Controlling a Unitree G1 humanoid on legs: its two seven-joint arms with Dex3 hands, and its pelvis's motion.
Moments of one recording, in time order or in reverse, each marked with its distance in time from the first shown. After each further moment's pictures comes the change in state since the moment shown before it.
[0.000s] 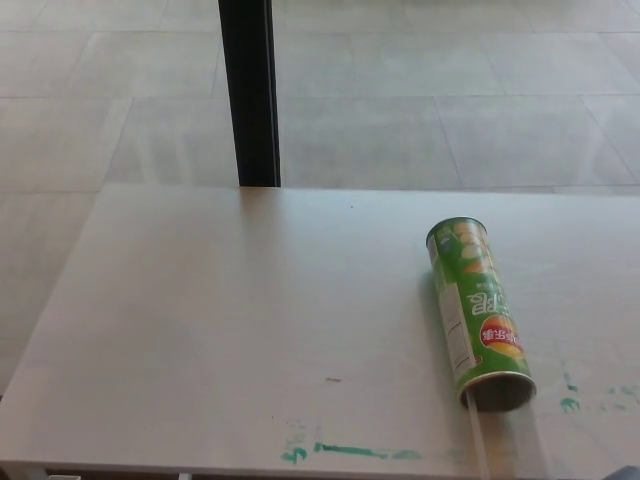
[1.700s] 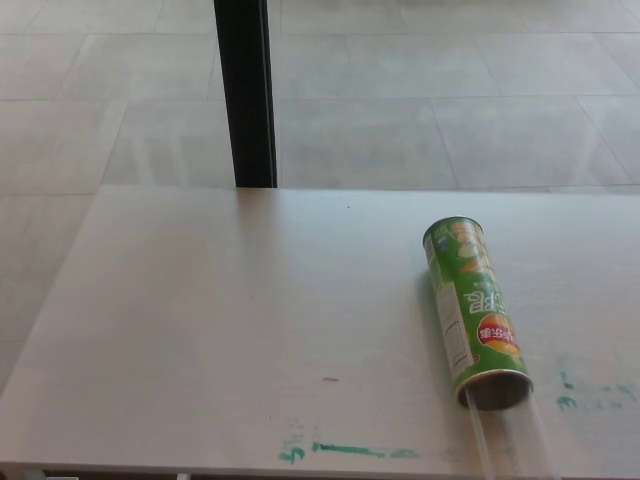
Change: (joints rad) left_arm 0.003 -0.004 -0.004 0.038 0.000 -0.001 0.013; right_arm 0.202 0.047 -0.791 -0.071 0.349 0.054 0.145
